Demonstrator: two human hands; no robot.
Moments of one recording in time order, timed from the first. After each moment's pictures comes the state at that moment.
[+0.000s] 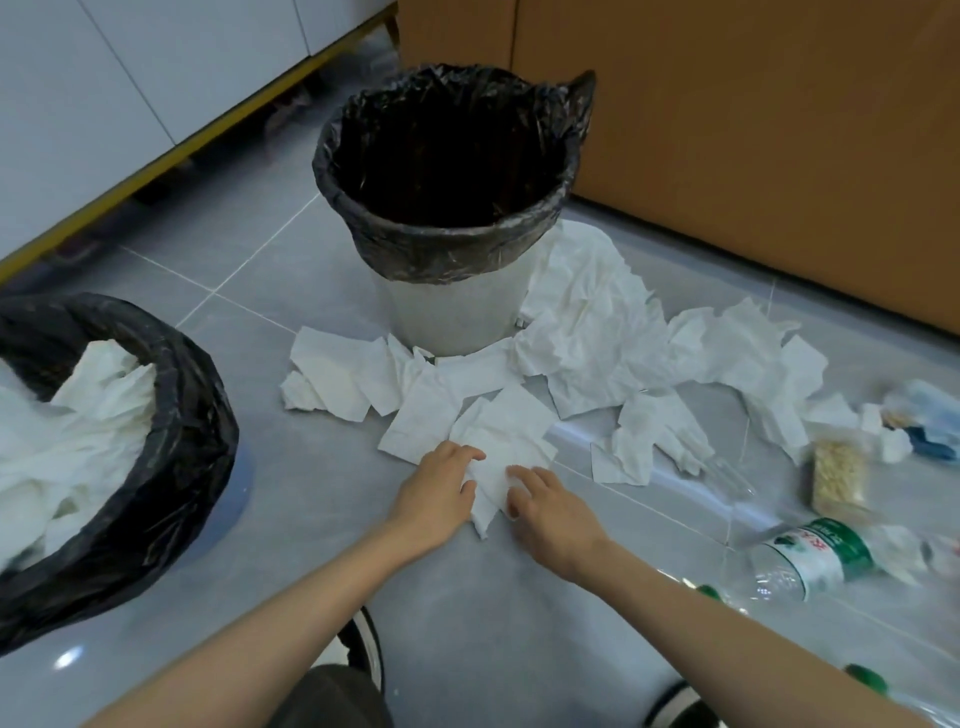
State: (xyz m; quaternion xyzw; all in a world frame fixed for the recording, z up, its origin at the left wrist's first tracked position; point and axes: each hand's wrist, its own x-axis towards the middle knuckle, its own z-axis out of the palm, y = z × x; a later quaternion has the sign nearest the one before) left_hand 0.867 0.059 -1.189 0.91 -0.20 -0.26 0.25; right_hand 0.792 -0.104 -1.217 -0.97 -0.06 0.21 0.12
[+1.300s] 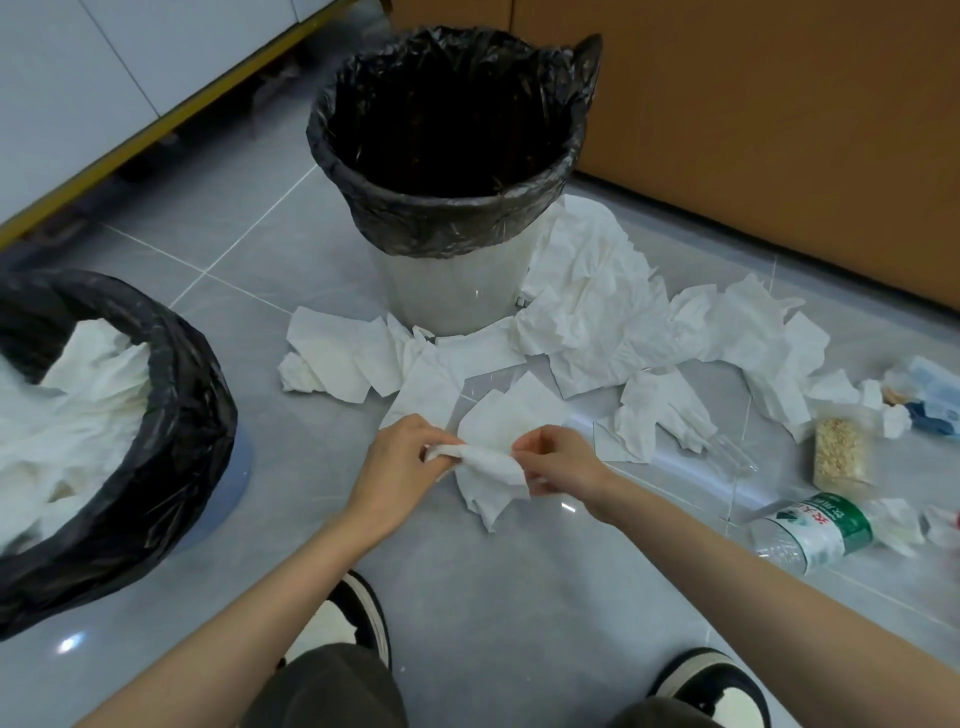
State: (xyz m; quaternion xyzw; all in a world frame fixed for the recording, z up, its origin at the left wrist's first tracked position) left_hand 0.875 0.090 -1.177 0.89 -0.17 -0.16 0.38; right_hand 0.821 -0.111 -1.184 -0.72 0.28 0.23 0.59
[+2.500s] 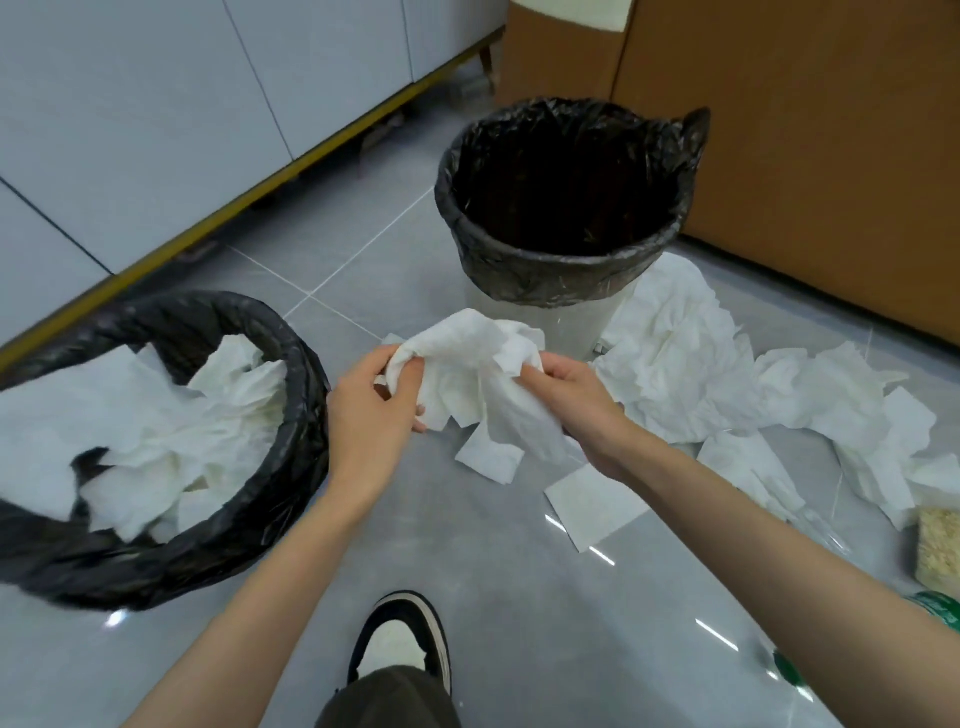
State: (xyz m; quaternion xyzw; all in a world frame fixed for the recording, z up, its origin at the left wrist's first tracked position) left_hand 0.913 0.142 -1.073 0.83 0.04 0.04 0.56; right_hand 0.902 -0.043 -1.080 -0.74 0.13 0.12 0.65
